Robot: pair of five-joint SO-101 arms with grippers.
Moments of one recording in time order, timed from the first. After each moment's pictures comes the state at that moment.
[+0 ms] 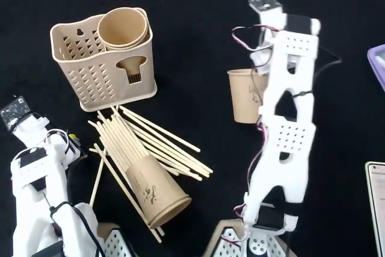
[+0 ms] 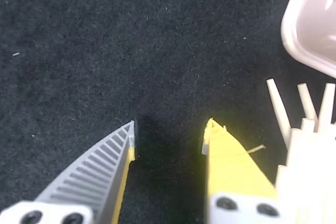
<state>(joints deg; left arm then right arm) -32.9 -39.7 72.1 37.7 8.9 10.0 52.8 -62.3 99.3 28.5</state>
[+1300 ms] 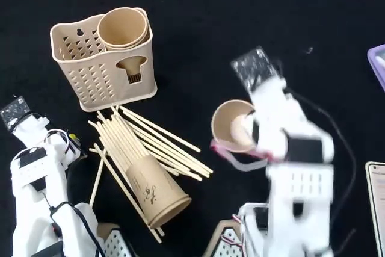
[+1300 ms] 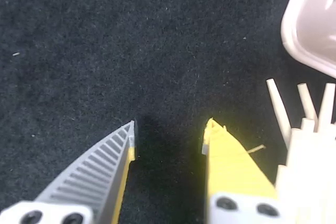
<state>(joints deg) -32.9 -39.7 72.1 37.7 8.9 3.2 -53.2 42.4 72.9 32.1</state>
